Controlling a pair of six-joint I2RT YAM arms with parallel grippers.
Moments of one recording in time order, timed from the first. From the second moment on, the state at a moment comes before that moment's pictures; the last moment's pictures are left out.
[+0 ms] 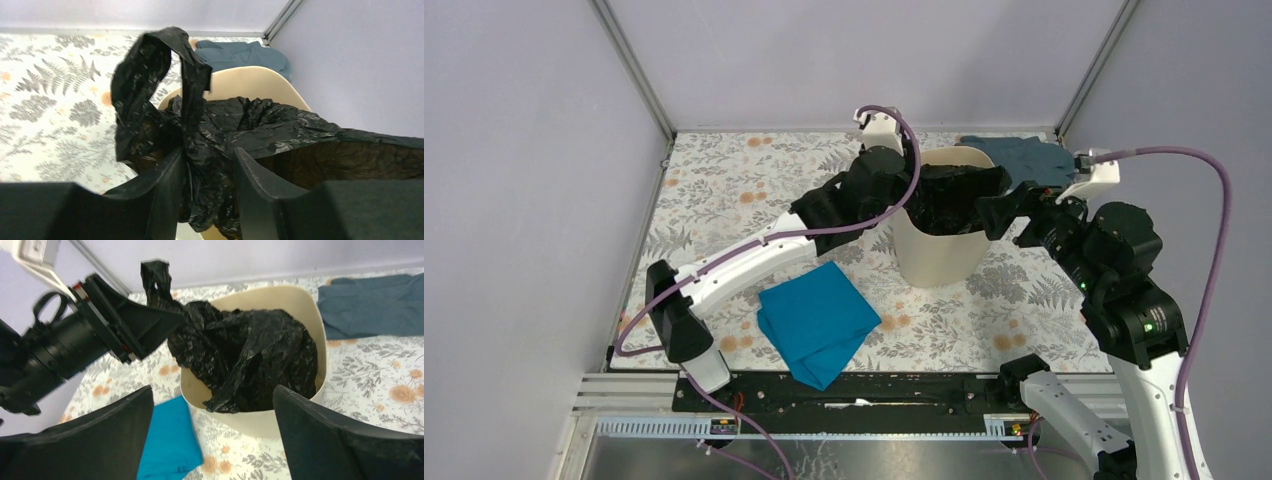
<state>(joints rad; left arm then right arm) -0.99 1.67 1.69 -0.30 -0.53 -0.56 0.33 0.75 1.33 -0.73 -0.02 0.37</state>
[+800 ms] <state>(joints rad) -0.75 1.36 1.30 0.01 -0.14 -0.55 0.33 0.99 1.38 -0.70 0.14 0.46</state>
